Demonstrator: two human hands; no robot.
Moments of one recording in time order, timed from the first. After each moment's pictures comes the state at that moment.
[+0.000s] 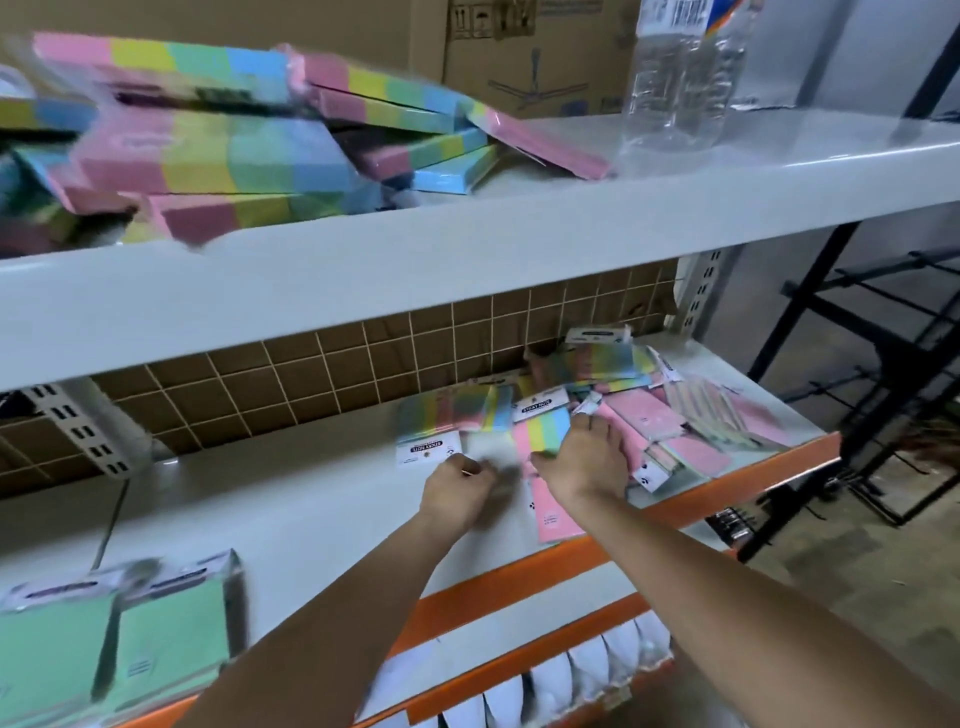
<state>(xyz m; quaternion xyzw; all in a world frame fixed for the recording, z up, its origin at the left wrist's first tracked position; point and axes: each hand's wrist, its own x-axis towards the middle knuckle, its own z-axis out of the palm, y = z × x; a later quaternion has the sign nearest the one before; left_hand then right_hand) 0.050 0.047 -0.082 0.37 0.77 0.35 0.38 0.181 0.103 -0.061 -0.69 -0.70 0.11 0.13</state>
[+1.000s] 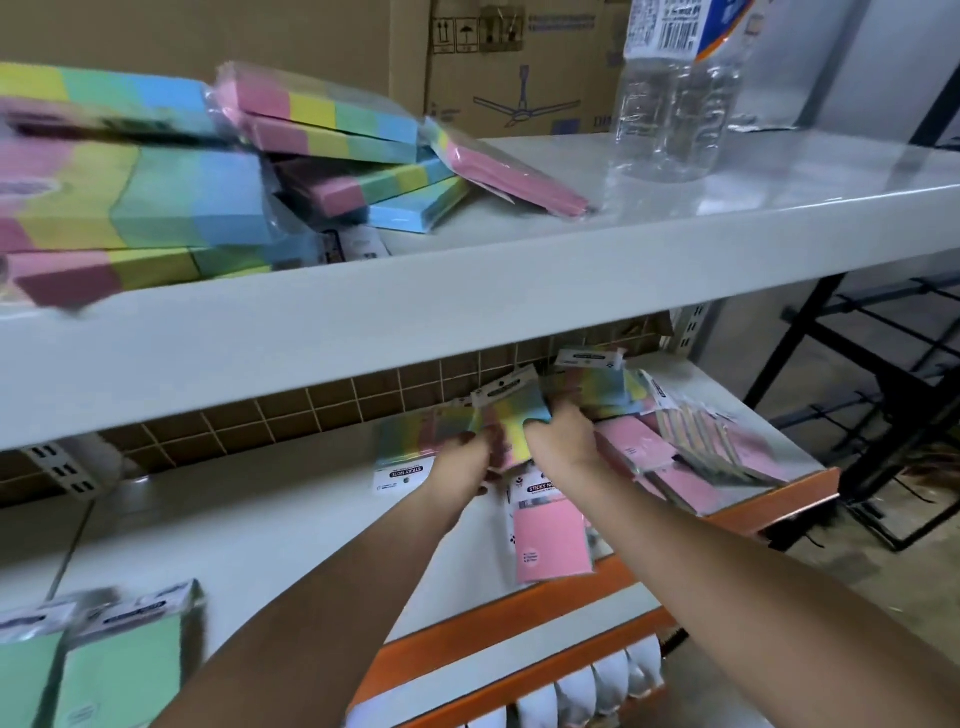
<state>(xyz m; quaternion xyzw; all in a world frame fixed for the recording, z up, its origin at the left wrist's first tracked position) 0.066 0.106 -0.053 0.31 0.68 0.45 0.49 0.173 0.155 -0.028 -0.65 -0.64 0.34 0.25</state>
